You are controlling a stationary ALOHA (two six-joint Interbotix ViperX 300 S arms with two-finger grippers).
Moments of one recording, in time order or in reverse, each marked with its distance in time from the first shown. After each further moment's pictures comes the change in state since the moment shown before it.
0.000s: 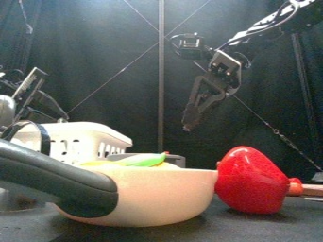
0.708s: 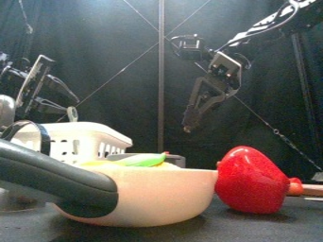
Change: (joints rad) left arm 0.000 -0.002 -0.074 0.155 0.008 0.003; right arm 0.000 0.005 0.002 0.000 -0.002 0.000
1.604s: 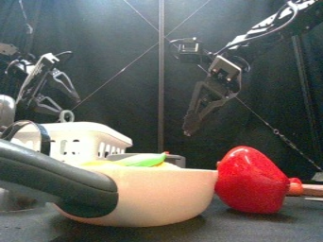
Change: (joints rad) left arm 0.129 0.002 -0.141 0.393 0.376 0.021; right arm 0.000 0.020 -0.002 -0.005 0.000 0.000
